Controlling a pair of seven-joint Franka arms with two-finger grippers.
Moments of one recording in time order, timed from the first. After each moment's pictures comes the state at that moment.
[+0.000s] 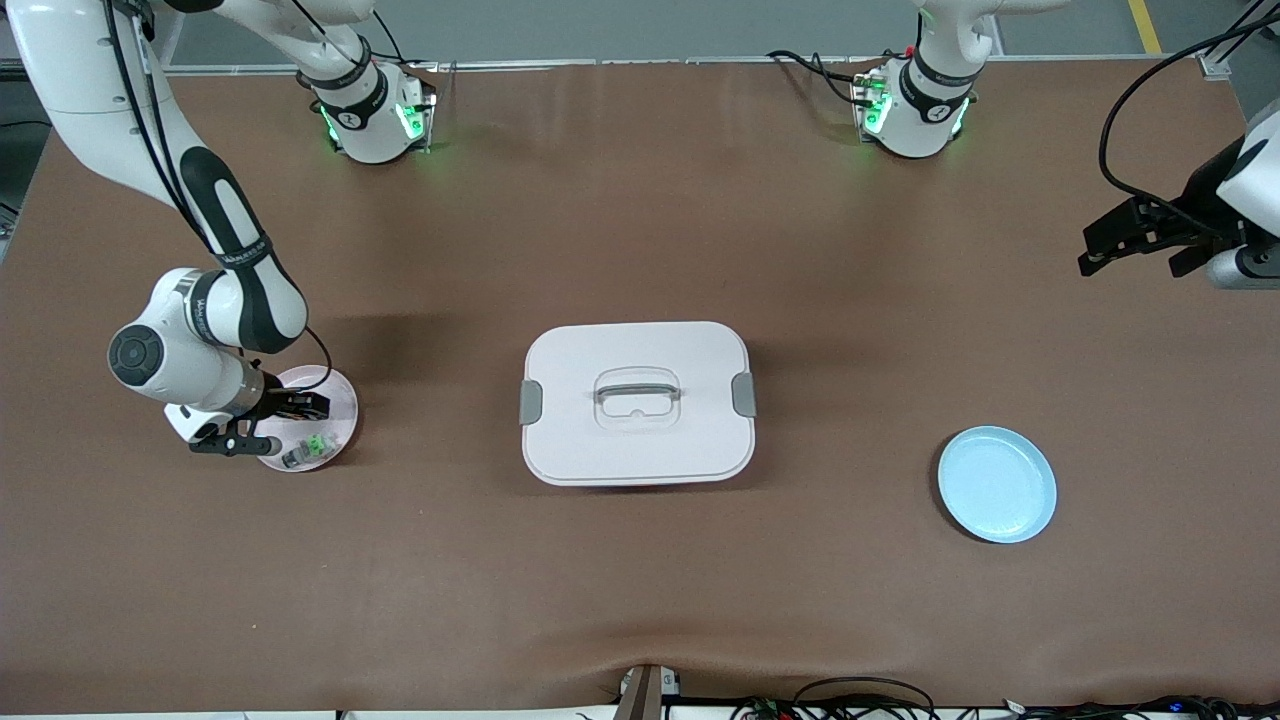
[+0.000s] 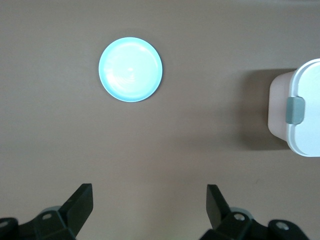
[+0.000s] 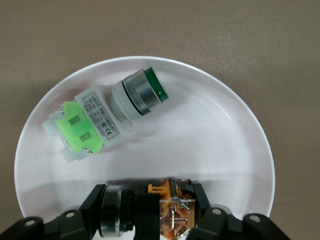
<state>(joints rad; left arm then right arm) -0.01 0.01 -0.05 -1.54 -0.05 1.56 -0.05 -0.05 0.52 -0.05 -2.04 0.08 2.49 -0.11</state>
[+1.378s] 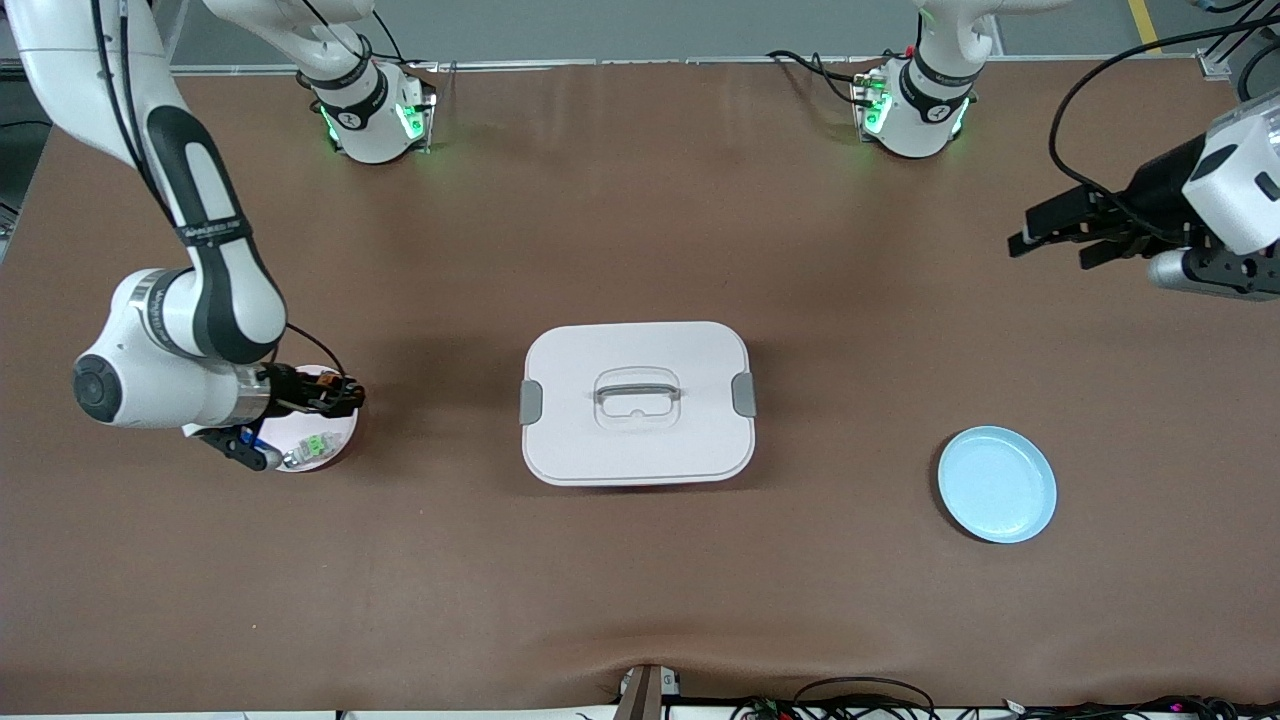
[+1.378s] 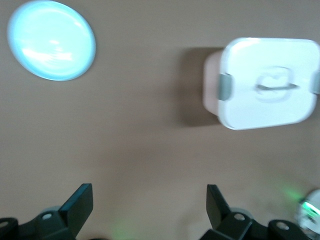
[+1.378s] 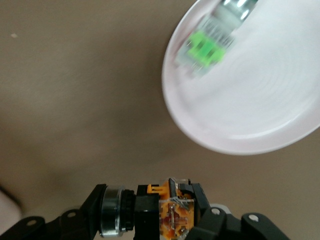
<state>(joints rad) -0.01 0.03 -0.06 -1.55 -0.35 1.49 -0.05 0.04 0.45 0.01 -1.80 0.28 1.95 0.40</state>
